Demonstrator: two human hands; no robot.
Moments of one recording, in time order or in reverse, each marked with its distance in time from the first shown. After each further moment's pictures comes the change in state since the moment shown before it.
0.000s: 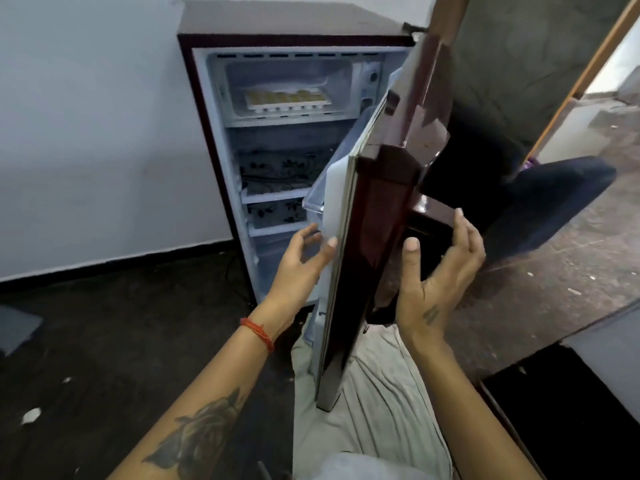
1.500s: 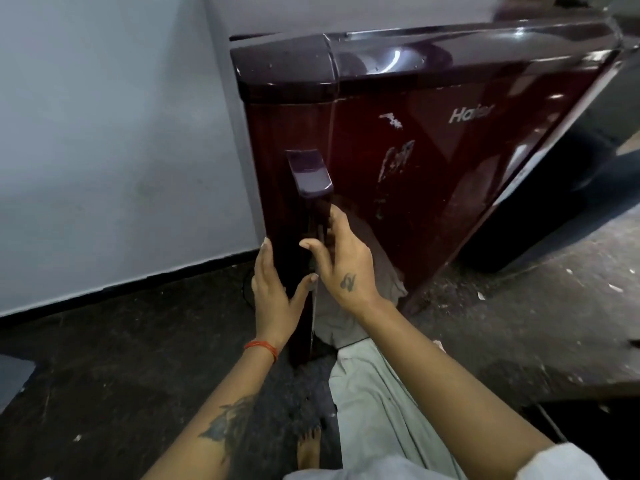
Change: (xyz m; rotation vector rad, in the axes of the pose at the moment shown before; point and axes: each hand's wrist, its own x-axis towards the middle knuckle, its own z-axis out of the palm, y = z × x) left_hand 0.245 -0.115 -0.215 0.519 0.296 0.263; right_hand 0.039 -0.008 0.365 -0.072 -0.613 -0.187
